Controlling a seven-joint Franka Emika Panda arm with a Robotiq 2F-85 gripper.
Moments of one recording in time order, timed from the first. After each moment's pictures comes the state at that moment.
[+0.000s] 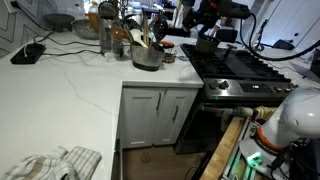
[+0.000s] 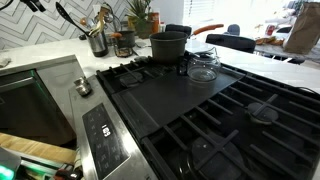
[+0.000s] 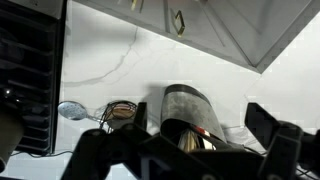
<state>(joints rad) -0.02 -0.50 0.23 -2.18 -0.06 2.03 0.52</state>
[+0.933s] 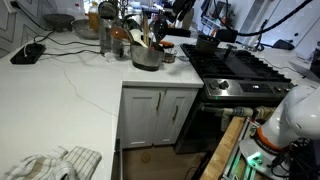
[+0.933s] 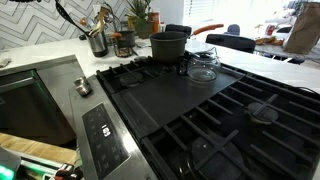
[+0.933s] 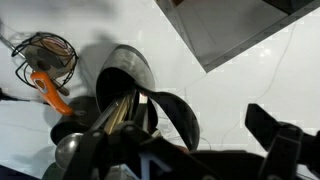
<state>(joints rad) 0.07 -0.23 0.09 -1.85 0.10 1.98 -0.10</state>
